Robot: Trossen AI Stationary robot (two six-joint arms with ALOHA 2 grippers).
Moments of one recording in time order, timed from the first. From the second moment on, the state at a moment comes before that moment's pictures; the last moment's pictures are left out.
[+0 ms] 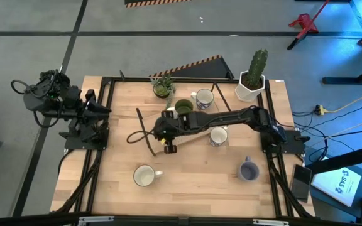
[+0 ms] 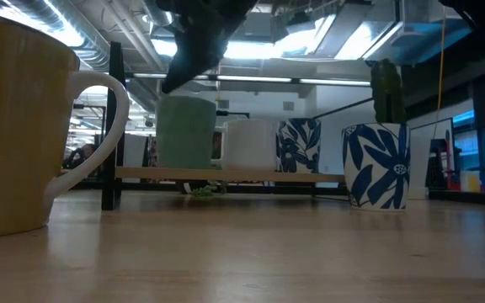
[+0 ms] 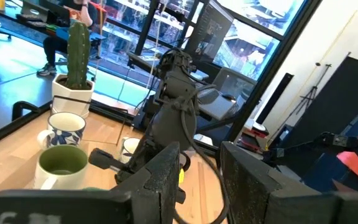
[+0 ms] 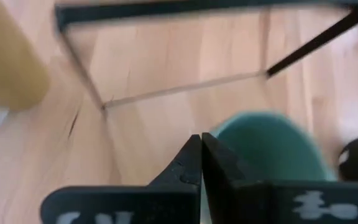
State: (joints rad) left arm -0.99 0.53 1.11 -0.65 -1.00 -0.49; right arm 0.07 2.19 2.03 -0.73 0.13 -0.16
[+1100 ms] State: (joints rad) left arm -0.99 0.53 1.11 -0.64 -1.05 -0.50; right arm 0.05 2.19 2.02 -0.97 0.17 -0.05
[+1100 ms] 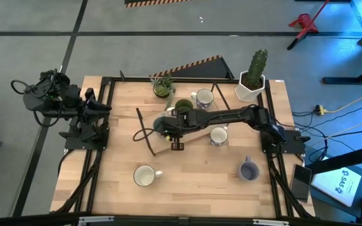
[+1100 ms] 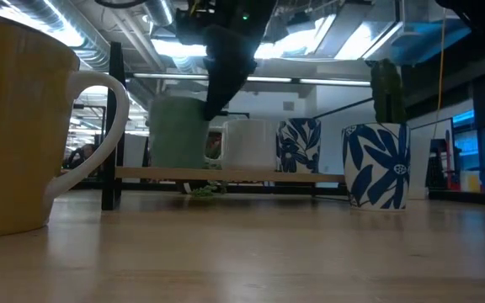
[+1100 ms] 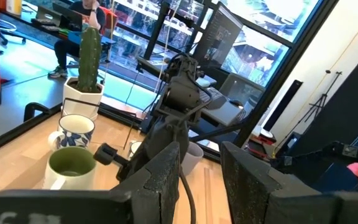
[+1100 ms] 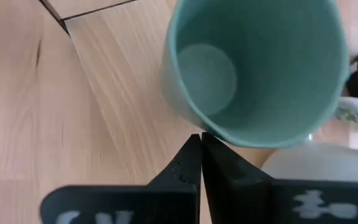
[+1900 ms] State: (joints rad) left arm -0.99 0.53 1.11 -0.64 -1.06 -0.49; right arm 0.06 2.12 2.07 -1.26 0.10 0.06
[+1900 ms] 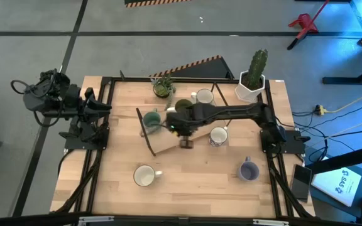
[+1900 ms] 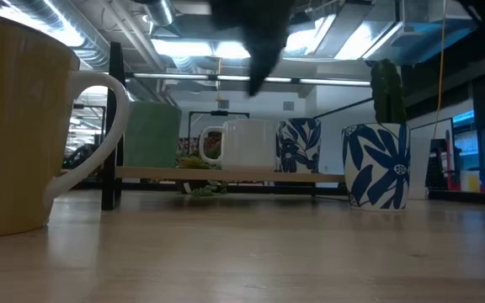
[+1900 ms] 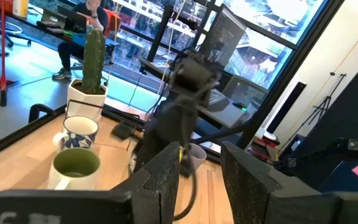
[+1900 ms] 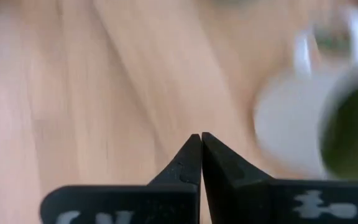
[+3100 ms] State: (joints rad) left arm -0.99 0.53 1.11 -0.64 -1.08 -0.52; right arm 0.74 1.73 1.45 -1.32 -0.05 1.44
